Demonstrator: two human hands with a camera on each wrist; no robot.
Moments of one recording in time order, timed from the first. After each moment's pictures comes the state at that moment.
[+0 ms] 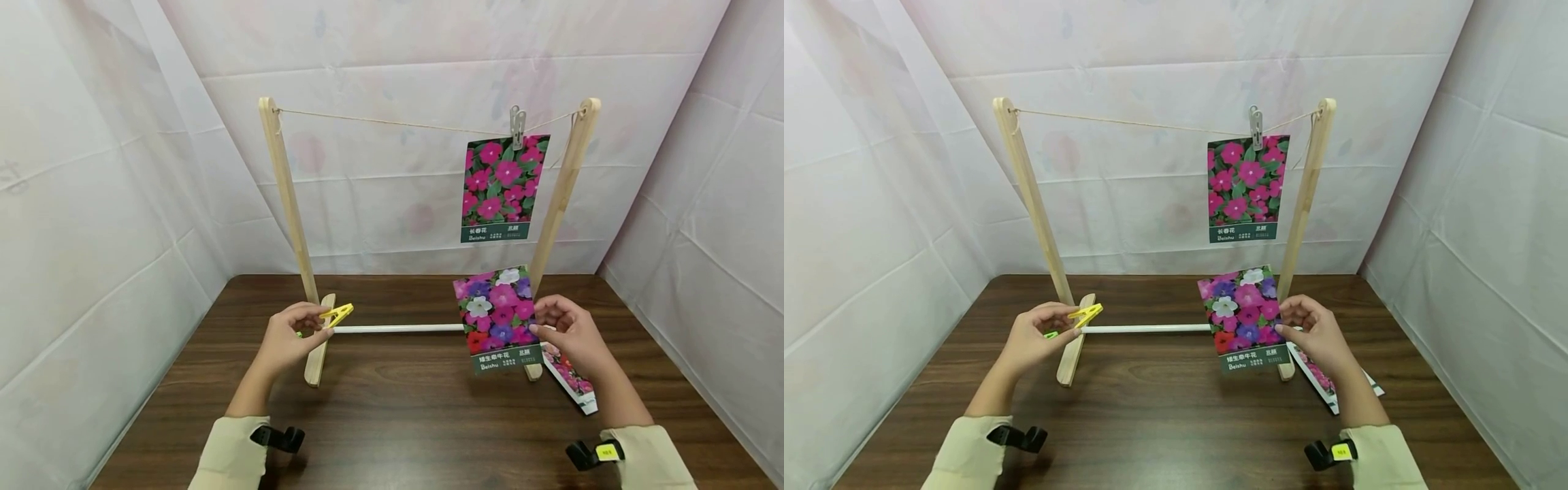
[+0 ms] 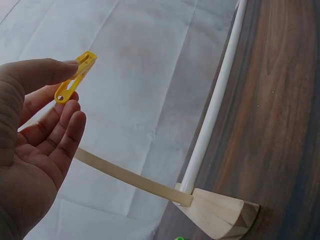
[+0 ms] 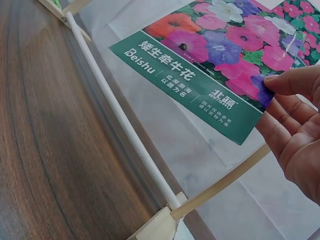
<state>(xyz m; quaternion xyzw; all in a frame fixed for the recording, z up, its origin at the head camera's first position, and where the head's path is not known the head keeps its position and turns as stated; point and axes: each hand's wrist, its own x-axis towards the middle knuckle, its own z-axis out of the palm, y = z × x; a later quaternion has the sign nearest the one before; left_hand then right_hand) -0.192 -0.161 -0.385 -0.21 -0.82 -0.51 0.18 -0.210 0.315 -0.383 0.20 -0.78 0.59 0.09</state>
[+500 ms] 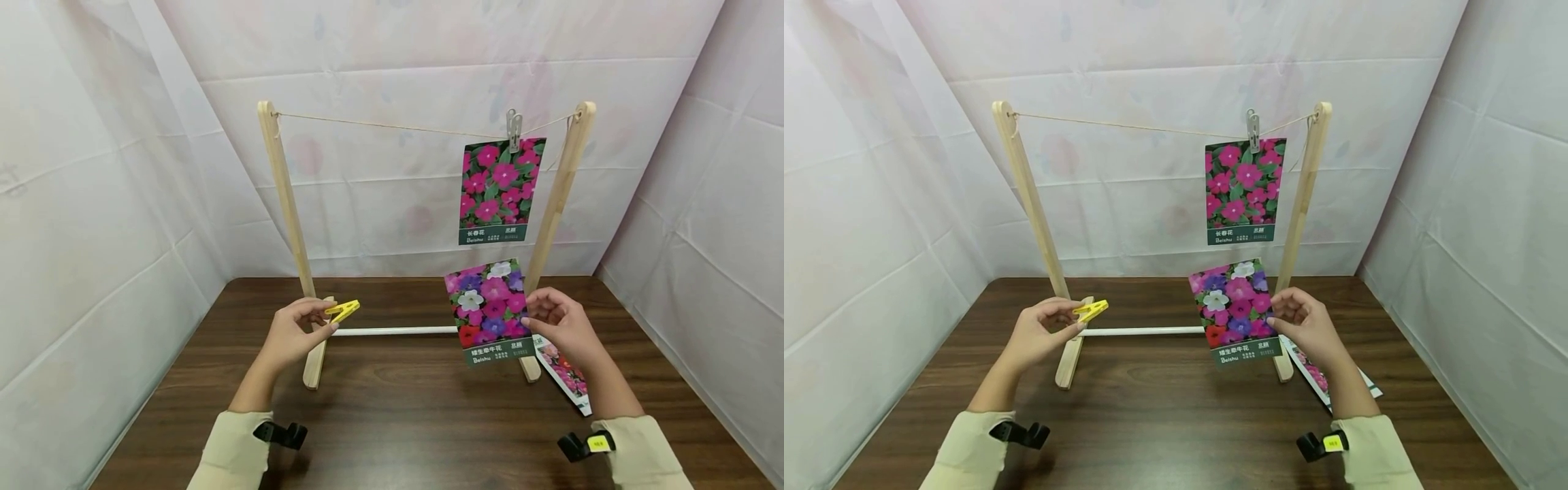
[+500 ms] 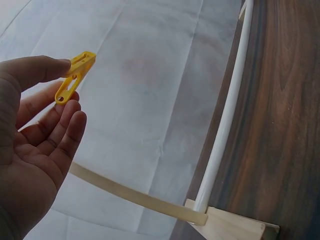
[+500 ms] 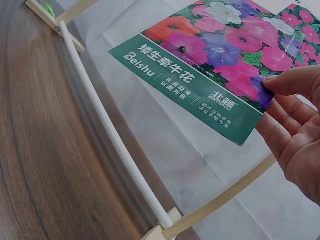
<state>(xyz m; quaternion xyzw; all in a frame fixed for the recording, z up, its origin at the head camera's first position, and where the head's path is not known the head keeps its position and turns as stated) -0.196 -0.151 -0.371 -0.24 -0.81 -0.51 0.19 -0.218 0.307 -0.372 0.21 -0.79 0.57 0.10</state>
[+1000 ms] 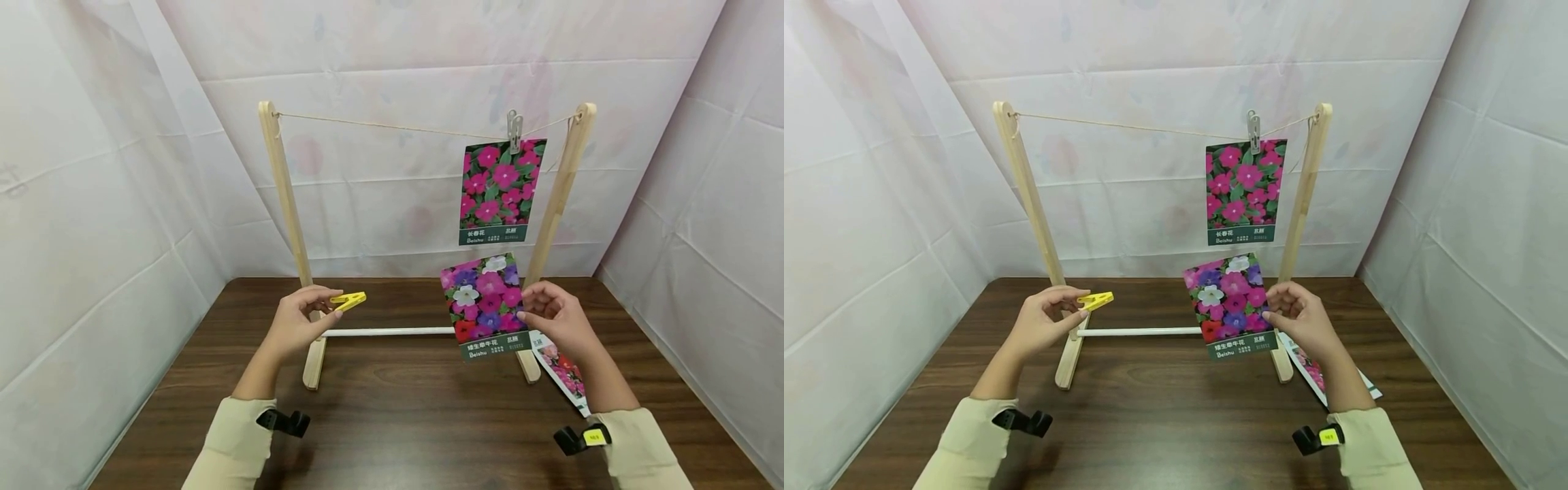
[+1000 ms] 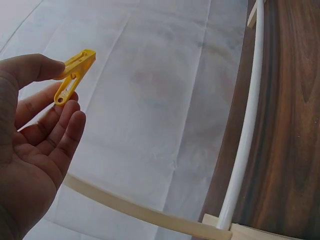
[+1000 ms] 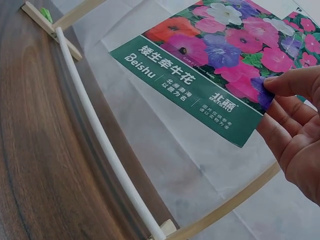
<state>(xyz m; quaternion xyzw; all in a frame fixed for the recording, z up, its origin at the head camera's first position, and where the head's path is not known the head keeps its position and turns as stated) -0.204 -0.144 -0.353 -0.27 -0.79 -0.51 0.18 -0.222 0.298 -0.361 0.21 -0.79 0.56 0.10</state>
